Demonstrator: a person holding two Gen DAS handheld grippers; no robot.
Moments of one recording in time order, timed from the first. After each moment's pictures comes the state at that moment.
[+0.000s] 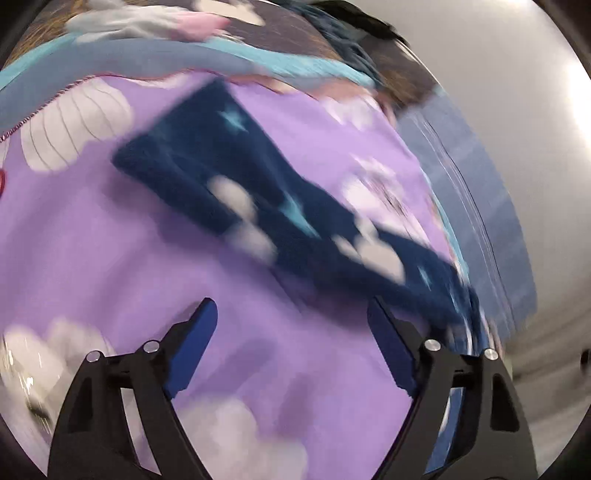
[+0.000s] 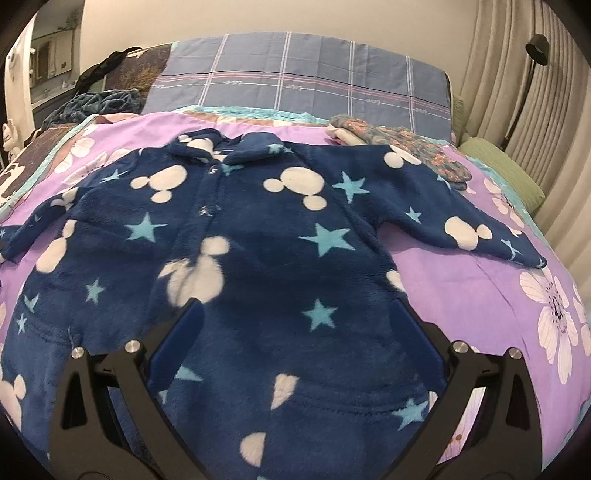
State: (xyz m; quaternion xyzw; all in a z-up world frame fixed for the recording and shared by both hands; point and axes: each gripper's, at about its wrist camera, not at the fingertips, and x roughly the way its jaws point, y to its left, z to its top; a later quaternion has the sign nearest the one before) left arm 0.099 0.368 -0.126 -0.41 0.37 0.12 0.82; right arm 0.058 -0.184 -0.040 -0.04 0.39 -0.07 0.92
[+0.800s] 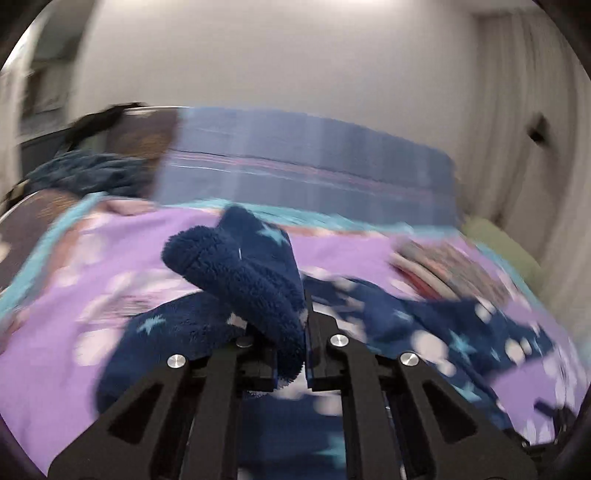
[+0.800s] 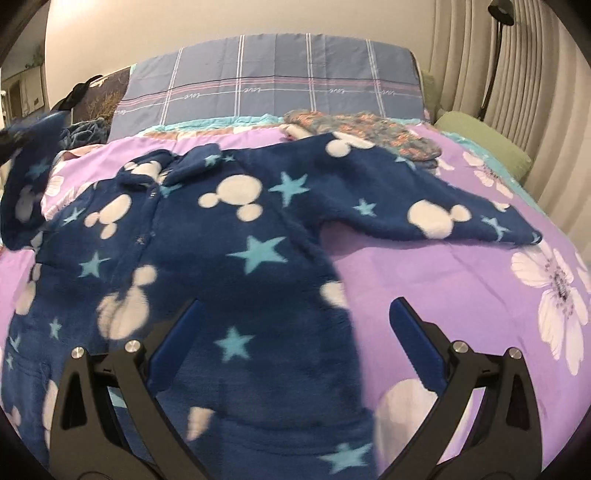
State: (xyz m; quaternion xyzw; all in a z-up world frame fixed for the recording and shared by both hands) left arm 0.222 0.055 0.036 -0.05 0.26 -0.16 0.95; right arm 0.070 -0.261 -0.043 0.01 0.38 -0.12 0.92
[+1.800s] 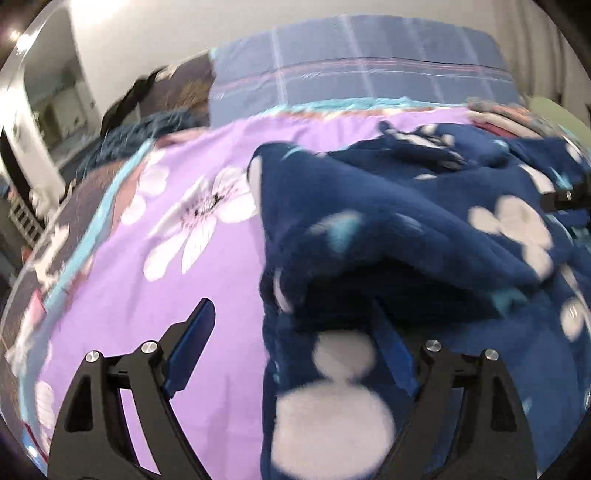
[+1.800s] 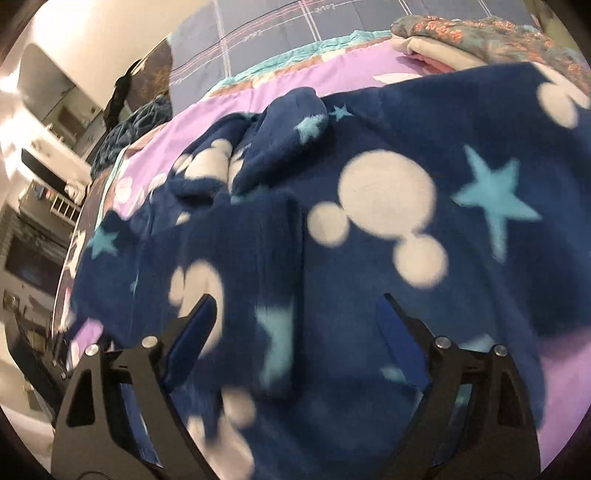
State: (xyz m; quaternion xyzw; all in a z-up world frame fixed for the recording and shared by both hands) left arm 0.189 0.121 -0.070 0.10 0.39 0.00 0.92; right arm 0.258 -0.215 -0.091 0.18 0.51 0.10 0.84
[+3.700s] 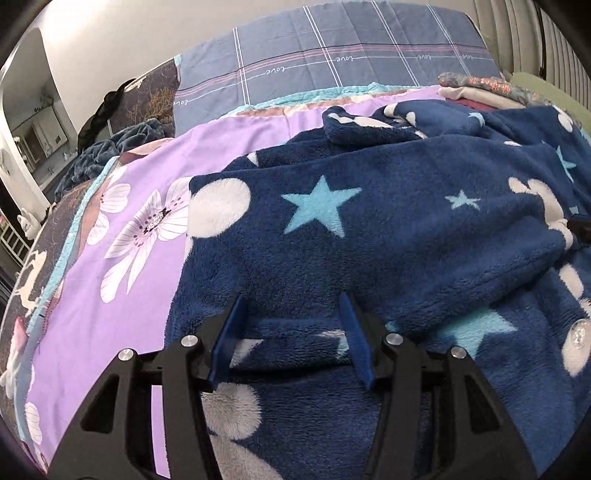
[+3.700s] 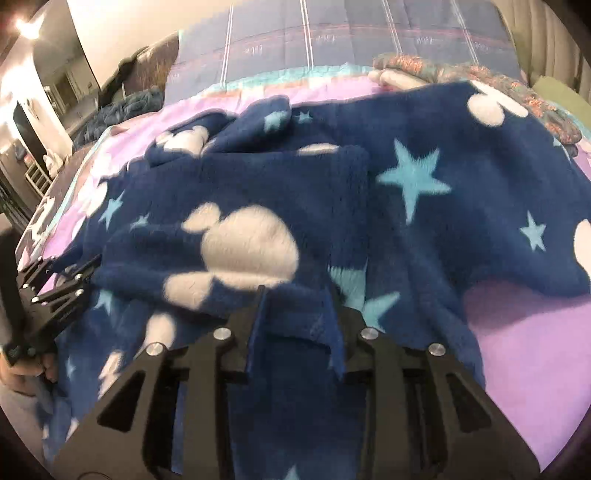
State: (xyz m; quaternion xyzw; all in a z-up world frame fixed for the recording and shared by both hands) left arm 0.209 0.049 -0.100 0.14 0.39 -0.03 0.91; right arm 0.183 -0.245 -0.097 0.09 0.45 0.06 0.88
